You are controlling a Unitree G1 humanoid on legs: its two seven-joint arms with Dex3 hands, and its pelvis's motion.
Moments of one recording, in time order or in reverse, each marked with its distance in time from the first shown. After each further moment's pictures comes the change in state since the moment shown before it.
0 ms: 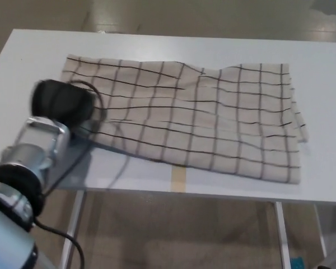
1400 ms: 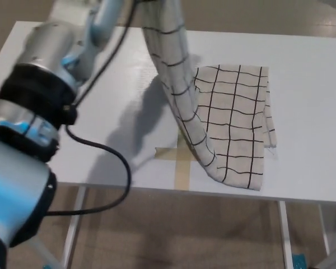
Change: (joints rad) left_arm -0.317 -0.090 0.157 -0.382 -0.093 -0.123 0.072; right_arm -0.010 -0.034 0.054 0.046 -0.088 -0.071 -0.091
